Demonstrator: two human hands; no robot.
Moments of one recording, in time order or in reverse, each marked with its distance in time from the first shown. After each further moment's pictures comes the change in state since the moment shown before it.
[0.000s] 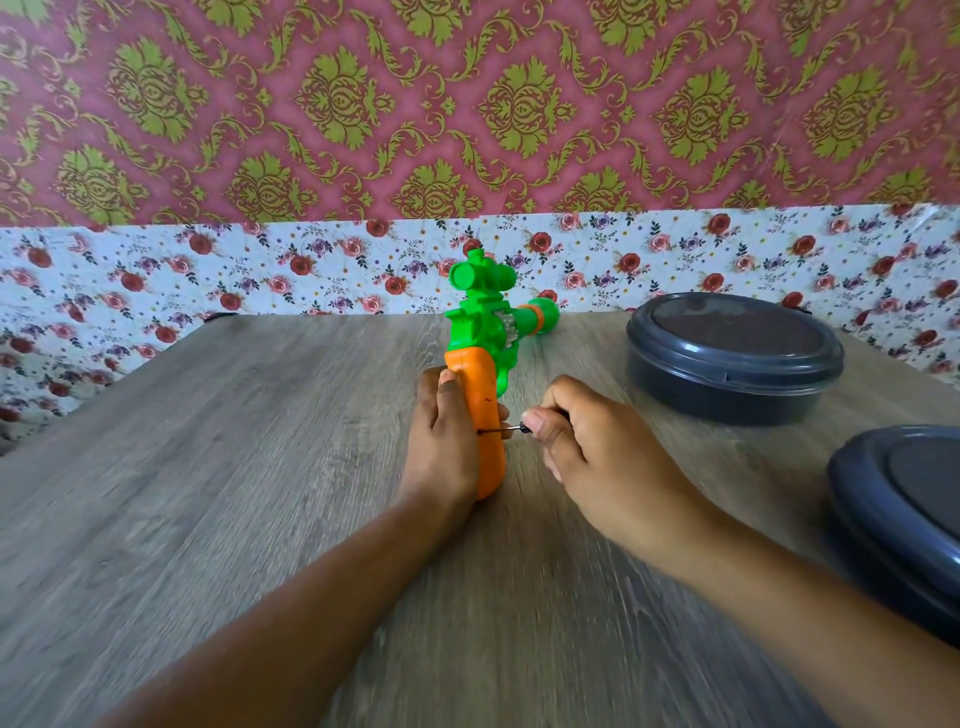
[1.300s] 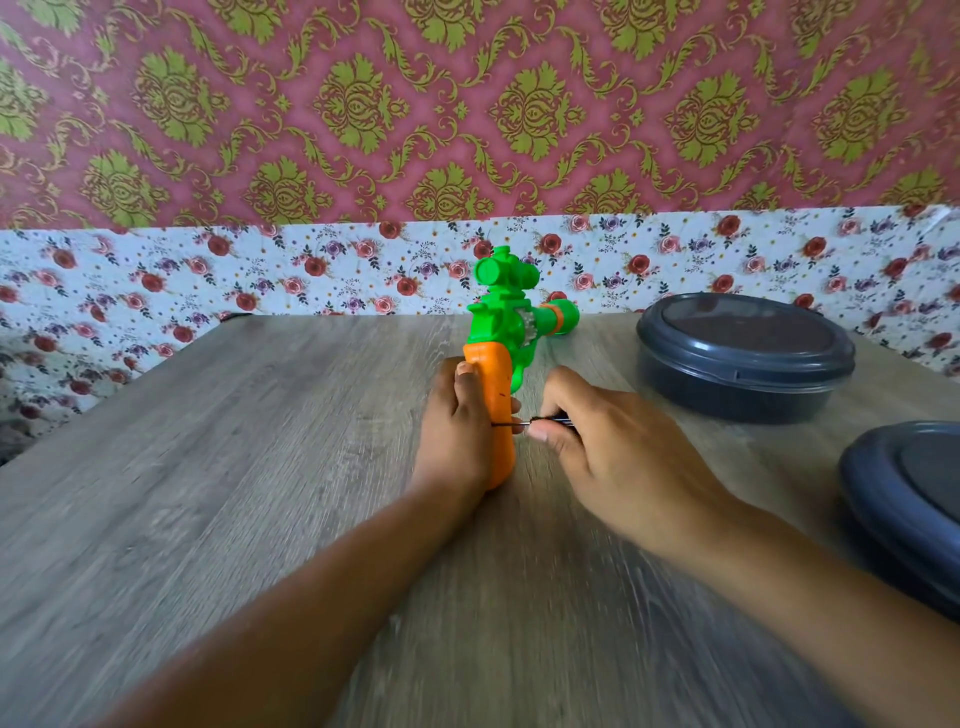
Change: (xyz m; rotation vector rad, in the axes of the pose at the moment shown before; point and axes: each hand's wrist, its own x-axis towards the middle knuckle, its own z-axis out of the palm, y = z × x) left_hand 0.005 -0.004 -0.003 0.017 -0.048 0.098; right_hand -0.005 -0.008 -0.008 -0.323 0.018 -0.260
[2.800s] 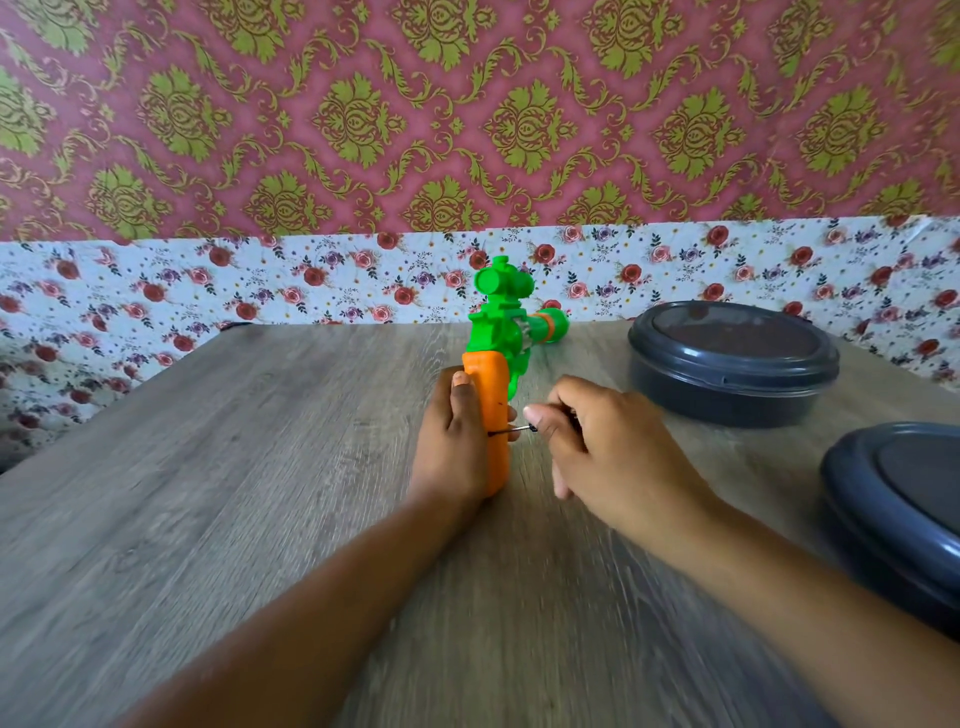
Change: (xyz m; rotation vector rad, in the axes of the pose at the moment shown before) left_hand -0.008 -0.001 -0.001 0.076 0.001 0.083; right_hand -0.002 0.001 0.002 0.190 0.044 0.214
